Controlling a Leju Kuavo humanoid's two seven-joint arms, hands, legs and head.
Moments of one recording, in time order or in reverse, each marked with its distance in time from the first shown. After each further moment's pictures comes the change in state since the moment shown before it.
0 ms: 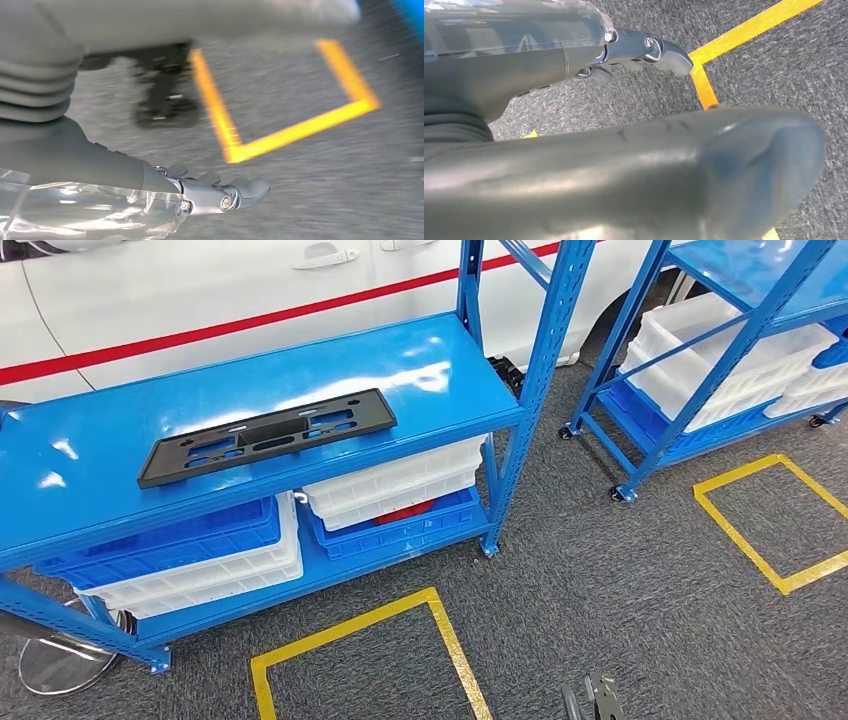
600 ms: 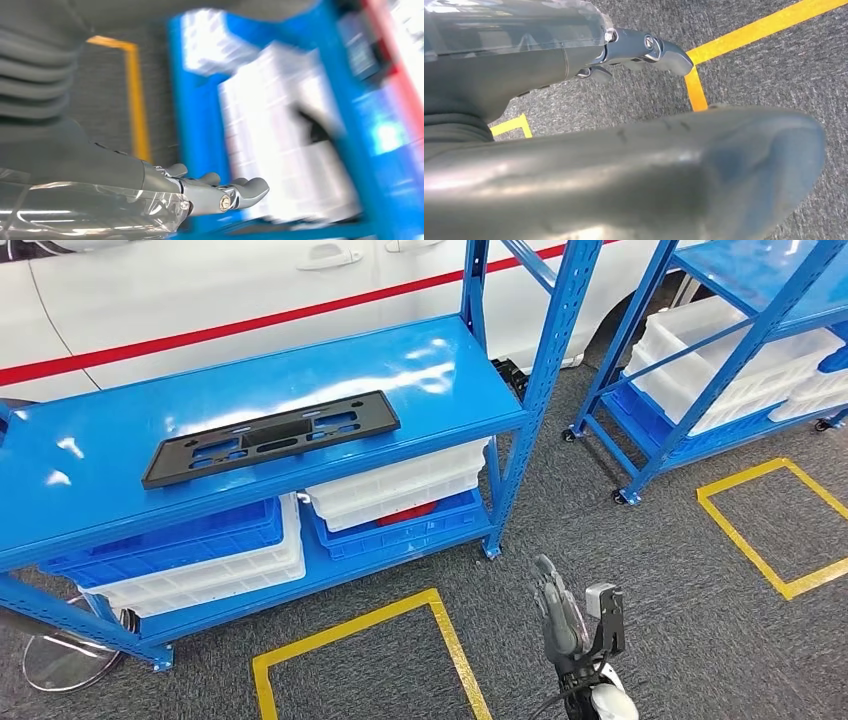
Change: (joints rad) left arm -0.049 -0.042 0.233 0.039 -0.165 0.008 -0.041; right arm -0.042 0.041 0.230 -0.510 -0.191 0.208 -0.164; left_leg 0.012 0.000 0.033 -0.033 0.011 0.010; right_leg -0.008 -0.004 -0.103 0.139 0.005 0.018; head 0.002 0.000
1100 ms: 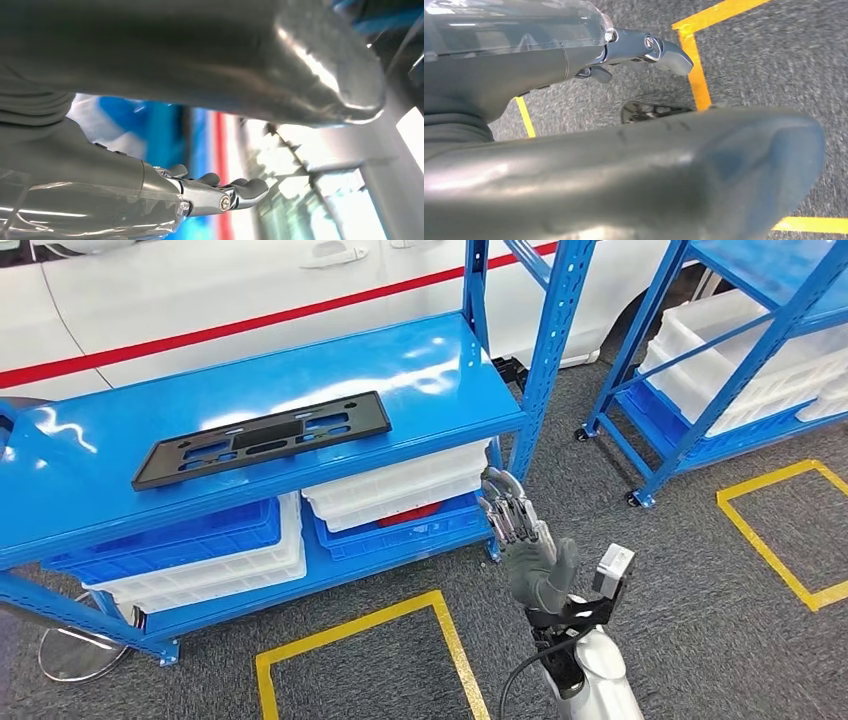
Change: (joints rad) left arm -0.035 -0.024 0.153 0.033 -0.107 0.000 -0.021; right arm -0.053 0.012 0.274 -0.409 -0.134 0.158 -0.088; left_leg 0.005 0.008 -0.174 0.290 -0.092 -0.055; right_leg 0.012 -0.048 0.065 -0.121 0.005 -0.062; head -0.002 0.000
